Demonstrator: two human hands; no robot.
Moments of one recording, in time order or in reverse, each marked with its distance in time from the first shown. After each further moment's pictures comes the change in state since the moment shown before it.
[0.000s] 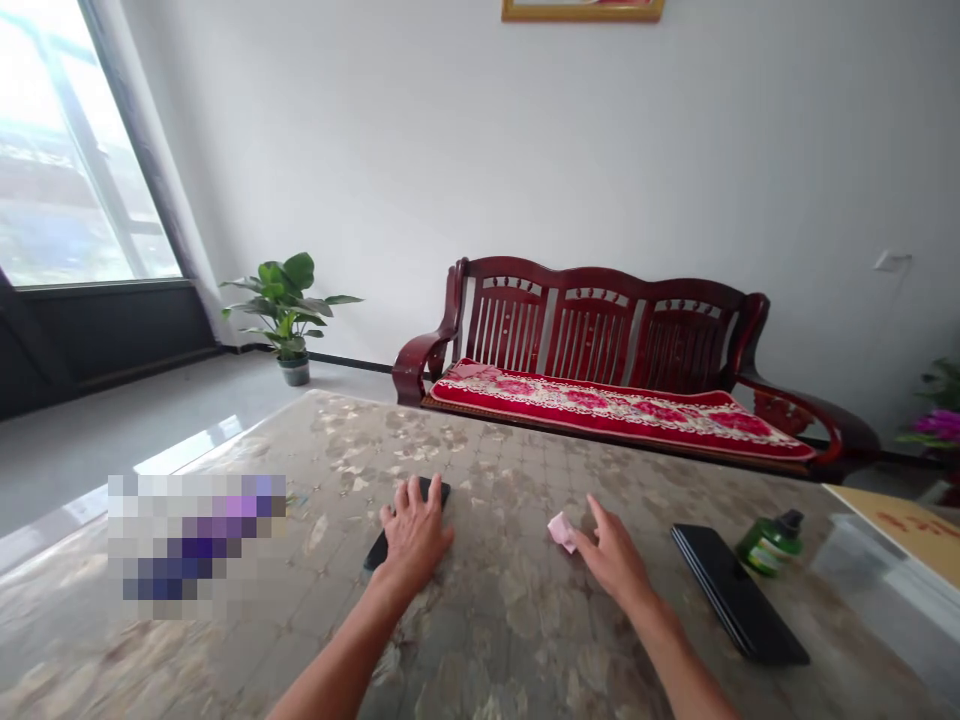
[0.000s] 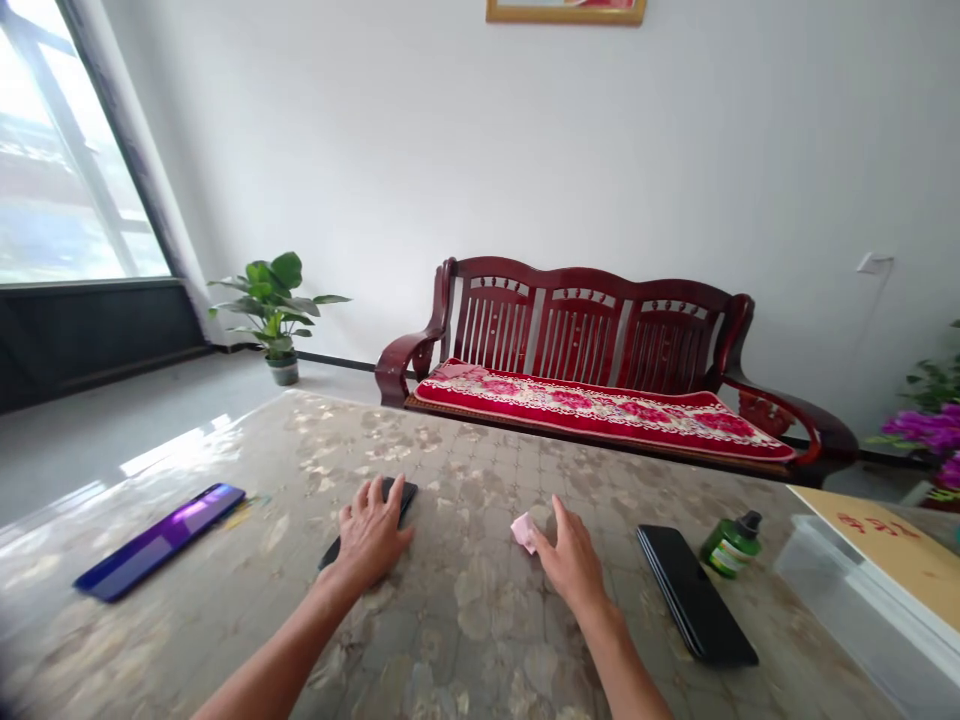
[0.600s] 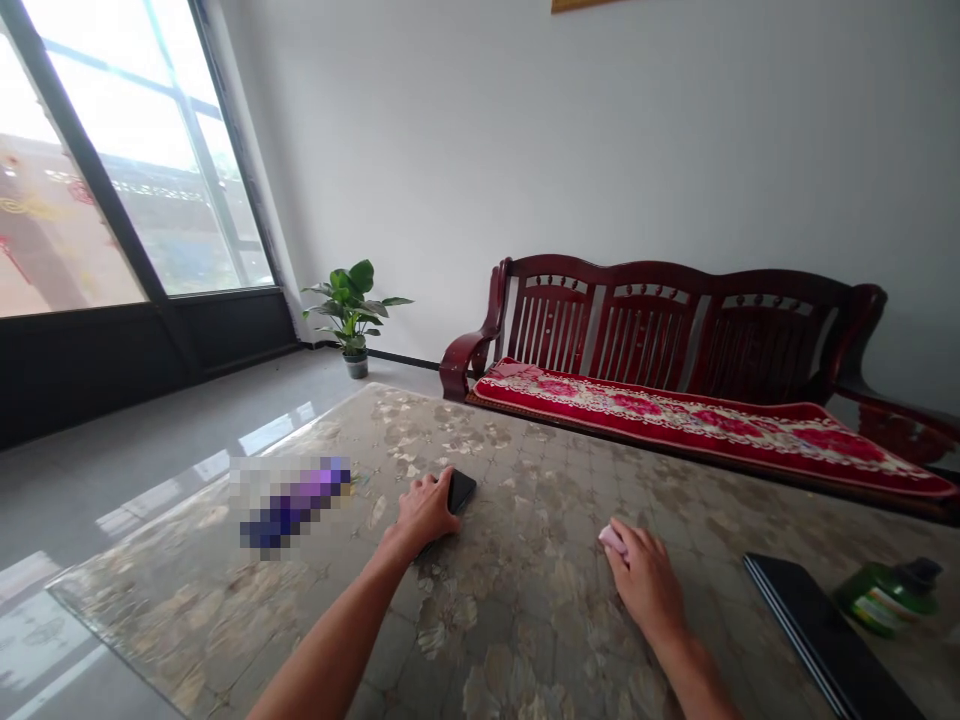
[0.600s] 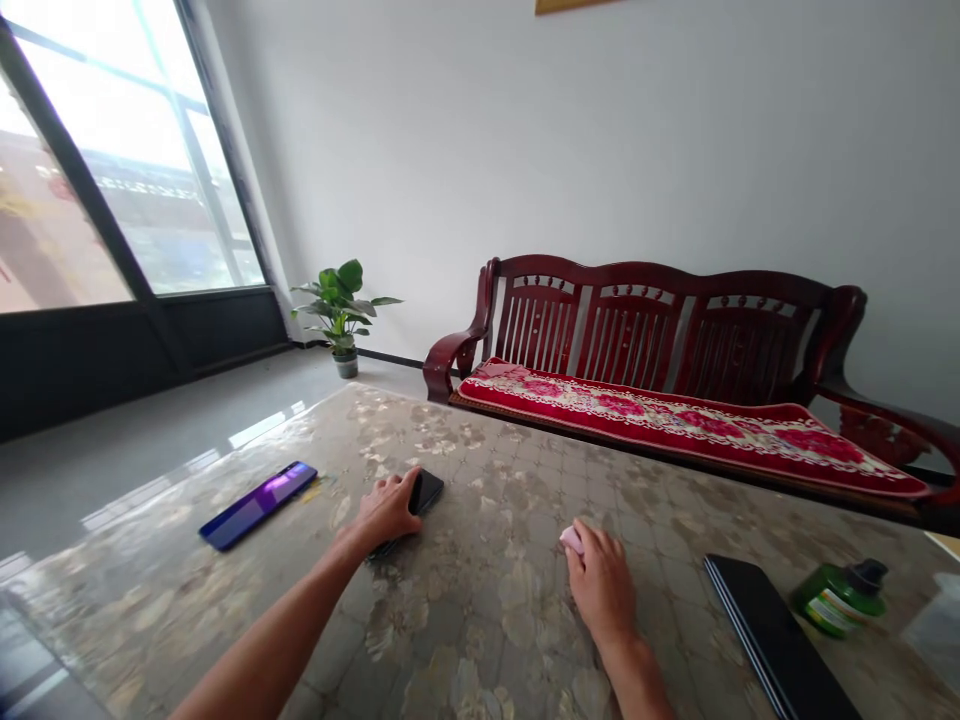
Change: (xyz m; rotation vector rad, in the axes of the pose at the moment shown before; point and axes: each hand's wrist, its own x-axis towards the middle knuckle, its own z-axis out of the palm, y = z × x) left_hand 0.026 -0.065 -0.013 -0.011 -0.192 -0.033; right_hand -0.006 -0.010 0.032 -0.099 0.146 -0.215
